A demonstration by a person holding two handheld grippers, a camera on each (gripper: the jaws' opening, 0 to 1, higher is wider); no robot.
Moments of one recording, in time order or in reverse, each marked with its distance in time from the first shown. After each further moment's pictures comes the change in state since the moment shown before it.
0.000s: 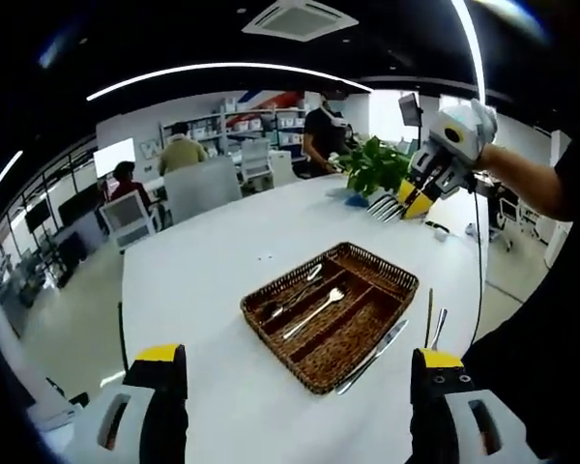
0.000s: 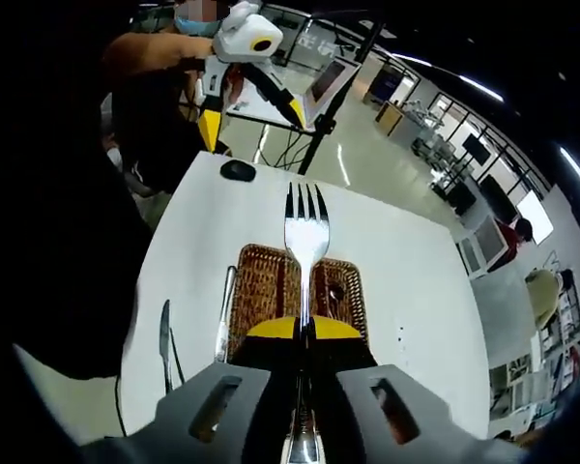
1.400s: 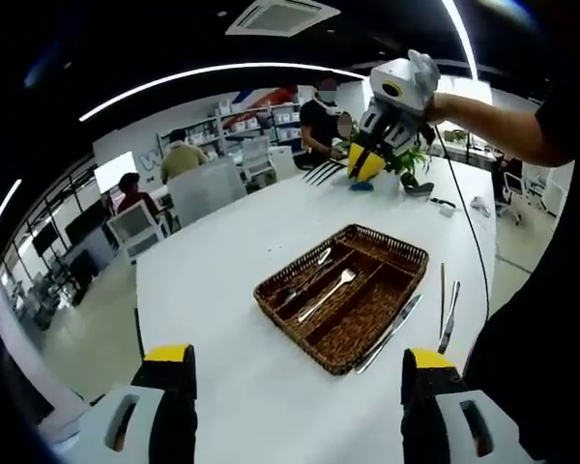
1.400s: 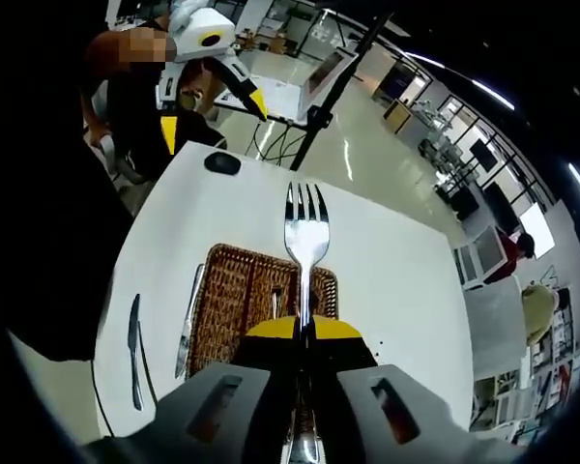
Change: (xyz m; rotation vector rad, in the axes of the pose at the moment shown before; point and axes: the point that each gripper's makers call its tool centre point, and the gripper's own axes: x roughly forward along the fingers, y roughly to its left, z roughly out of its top) left arm -0.007 0.015 -0.028 0.102 0.029 0.066; right arm 0.034 -0.049 0.015 -0.061 0.041 0.008
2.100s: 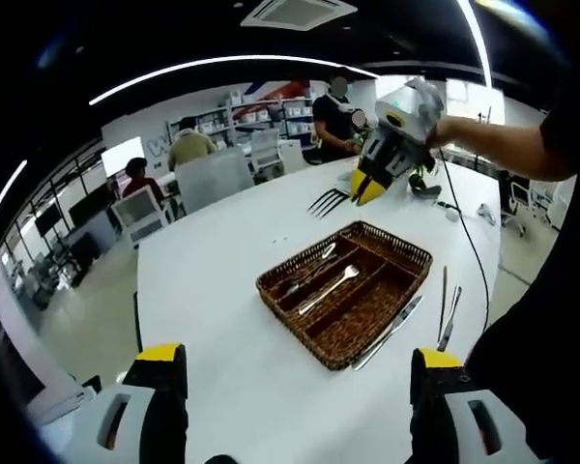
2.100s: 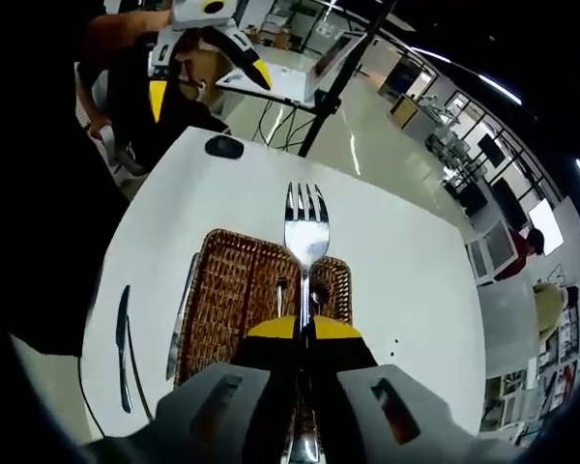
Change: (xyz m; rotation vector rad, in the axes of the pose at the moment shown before) left arm 0.001 0.002 -0.008 -0.093 0.013 0.000; right arm 0.048 0.009 -0.029 0.002 0.022 0.038
